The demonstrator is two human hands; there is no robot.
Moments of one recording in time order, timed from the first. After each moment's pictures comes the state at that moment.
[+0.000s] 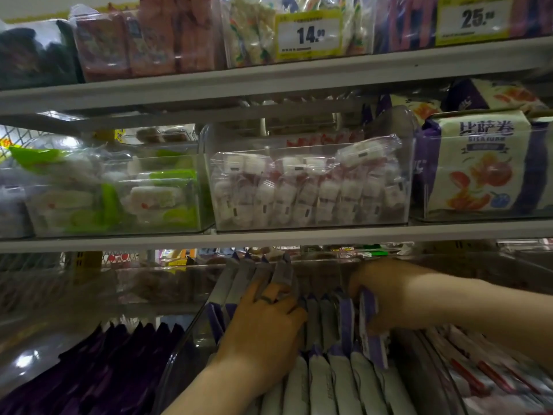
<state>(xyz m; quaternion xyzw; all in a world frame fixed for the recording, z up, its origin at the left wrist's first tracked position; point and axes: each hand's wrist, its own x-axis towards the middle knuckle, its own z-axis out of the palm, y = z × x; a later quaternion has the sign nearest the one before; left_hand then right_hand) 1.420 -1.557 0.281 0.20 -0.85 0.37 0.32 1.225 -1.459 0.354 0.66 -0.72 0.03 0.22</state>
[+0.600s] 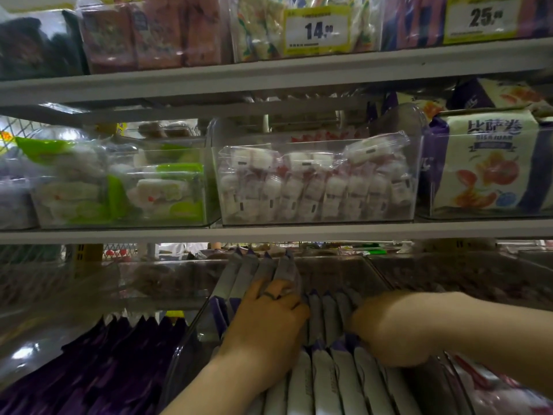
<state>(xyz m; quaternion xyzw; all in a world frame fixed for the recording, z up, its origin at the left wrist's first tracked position) 1.419 -1.565 0.276 0.24 -0.86 0.32 0.30 1.262 -1.450 0.335 0.67 -0.70 -0.20 0.13</state>
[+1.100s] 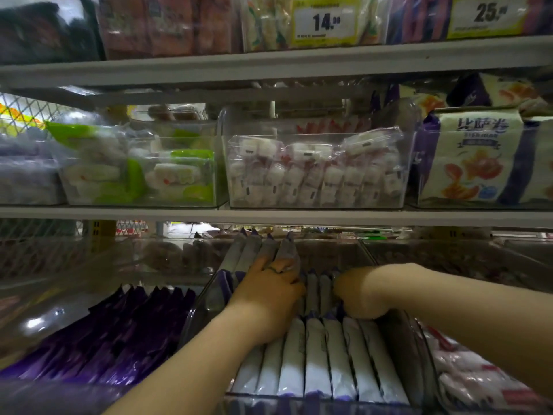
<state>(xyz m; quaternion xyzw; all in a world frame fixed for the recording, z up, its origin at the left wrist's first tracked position) 1.422 -1.553 0.286 0.27 -0.87 0.33 0.23 1.281 -1.455 0.342 0.65 -0.71 -0.21 0.14</state>
